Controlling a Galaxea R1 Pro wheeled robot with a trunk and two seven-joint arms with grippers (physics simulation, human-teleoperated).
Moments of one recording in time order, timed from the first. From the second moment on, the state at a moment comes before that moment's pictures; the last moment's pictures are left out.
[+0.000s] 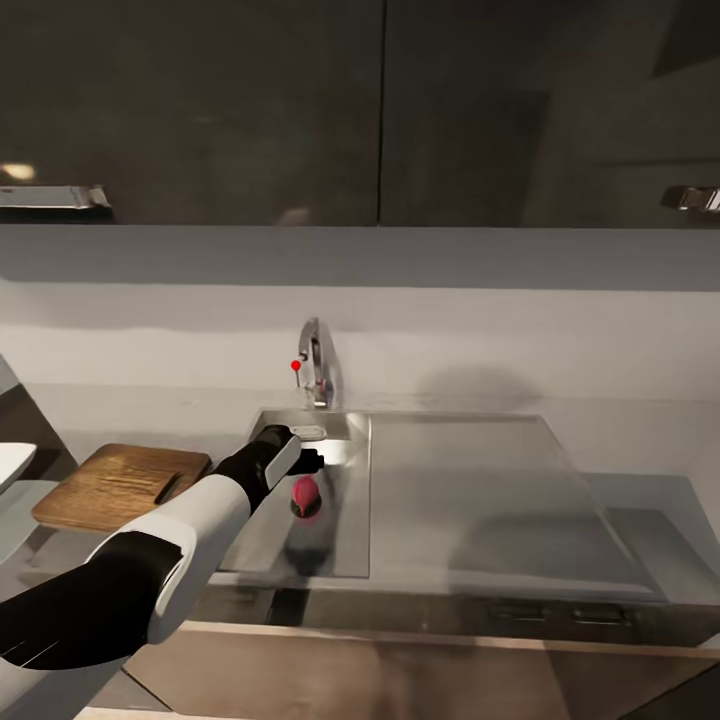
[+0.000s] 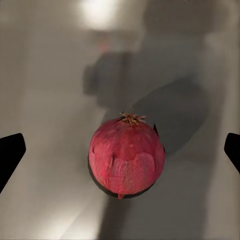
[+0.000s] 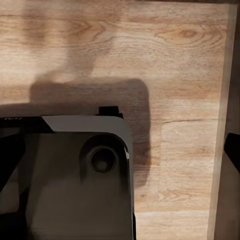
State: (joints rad) left arm -1.14 -0.15 -0.24 -0.29 0.38 0.64 0.28; right arm -0.20 -0.02 0.07 -0.01 -0.10 -0.24 -0.05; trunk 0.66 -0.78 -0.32
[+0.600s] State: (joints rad) left arm -1.14 -0.15 -0.24 -0.29 0.38 0.63 0.28; right arm -0.20 -0.02 0.07 -0.01 -0.10 -0.24 -0.05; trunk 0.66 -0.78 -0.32
